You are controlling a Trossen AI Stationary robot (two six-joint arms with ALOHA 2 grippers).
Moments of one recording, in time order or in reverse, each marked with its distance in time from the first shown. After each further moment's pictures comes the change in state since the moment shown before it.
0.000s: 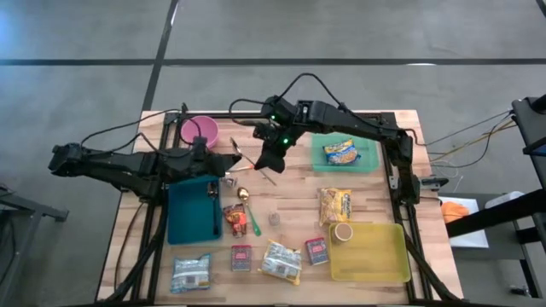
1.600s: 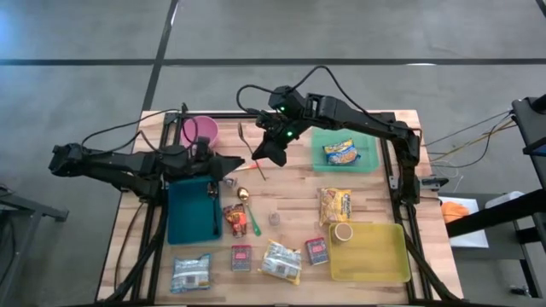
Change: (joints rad) left arm 0.006 0.006 0.001 0.118 0.137 0.058; right arm -0.005 -0.063 -0.004 0.099 0.043 0.037
